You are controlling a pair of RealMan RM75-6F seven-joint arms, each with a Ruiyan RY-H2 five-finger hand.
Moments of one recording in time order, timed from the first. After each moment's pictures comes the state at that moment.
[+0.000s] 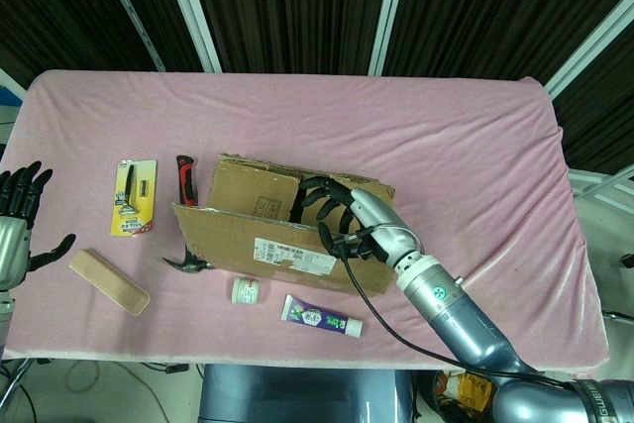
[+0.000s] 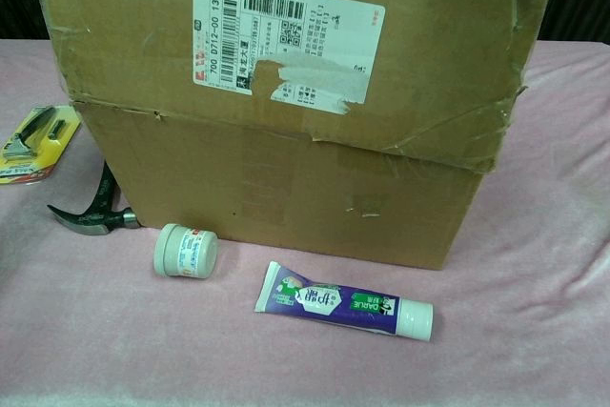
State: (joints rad) left arm -0.23 -1.20 -0.14 -1.42 1.50 1.53 -0.08; right arm 0.87 -0.98 0.56 -2.36 -0.49 0.92 0.06
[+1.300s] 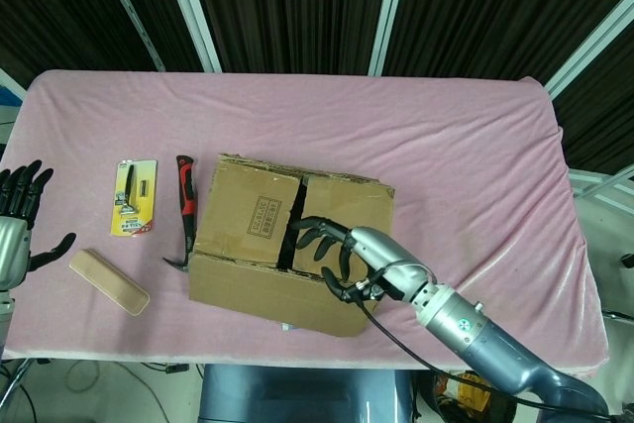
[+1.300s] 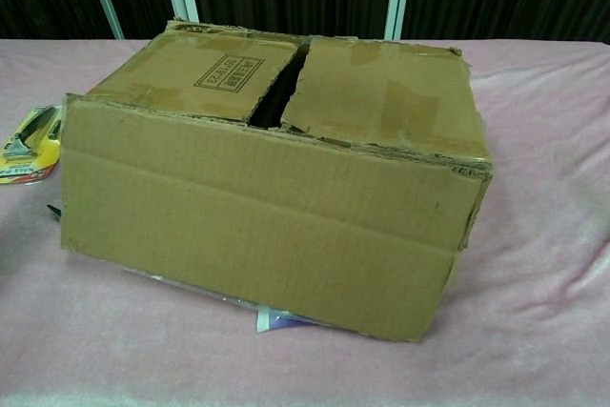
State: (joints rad) left arm -0.24 -1.20 -0.14 -1.41 1.52 1.55 -0.08; right arm 0.63 -0.88 0.50 -2.36 -1.10 0.77 0.38
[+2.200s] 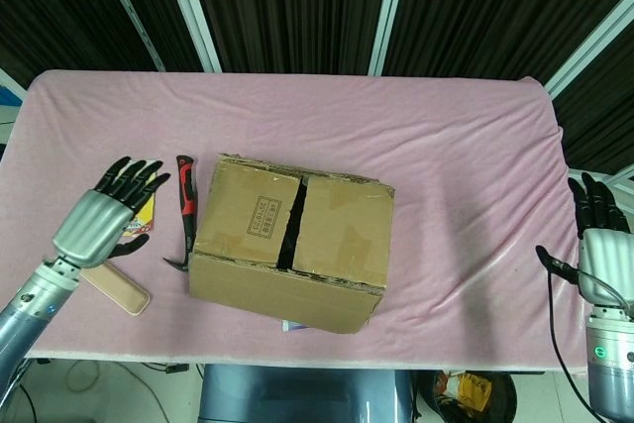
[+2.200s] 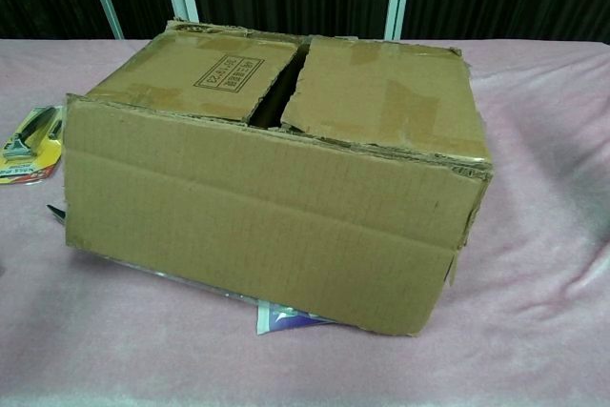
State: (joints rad) left arm -0.50 -0.99 -0.14 -1.74 1.62 1.15 0.13; right arm 0.19 -1.14 0.19 -1.70 -1.31 1.56 -0.14
